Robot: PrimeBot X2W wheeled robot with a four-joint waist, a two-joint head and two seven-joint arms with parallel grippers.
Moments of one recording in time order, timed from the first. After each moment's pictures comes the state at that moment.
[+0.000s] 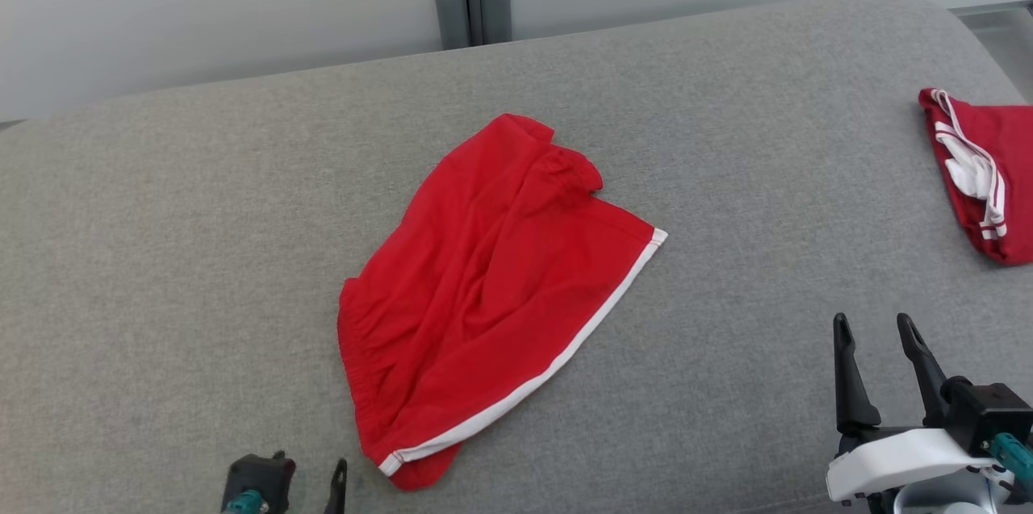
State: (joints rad) left arm -0.14 0.67 -0.99 0.02 -0.77 0.53 0.06; right arm 0.05 -0.05 -0.11 0.17 0.13 0.13 -0.26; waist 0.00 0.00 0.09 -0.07
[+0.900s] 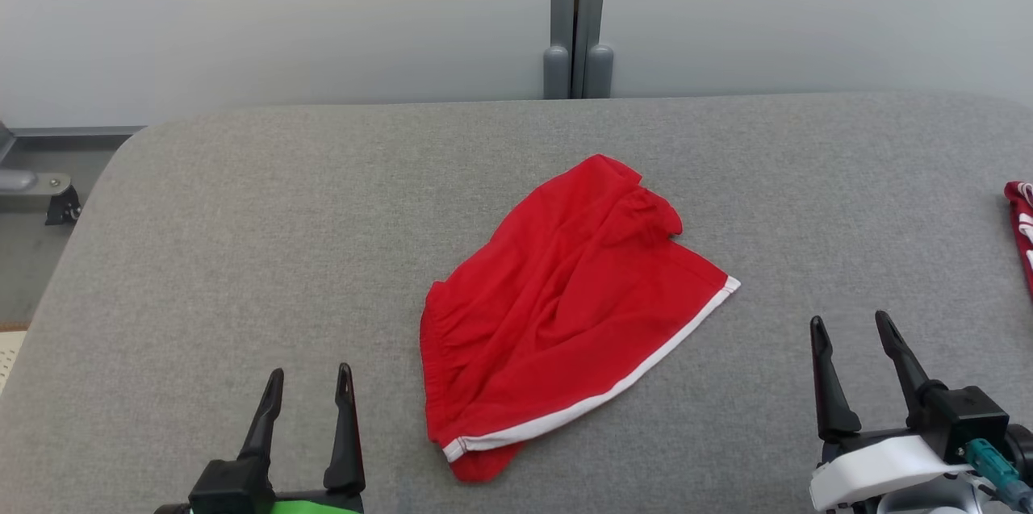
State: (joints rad) left arm 0.10 0.19 -0.33 0.05 -0.37 0.20 -0.26; right arm 0.08 -0.05 -0.08 0.11 0.06 0.13 -0.26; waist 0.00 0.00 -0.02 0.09
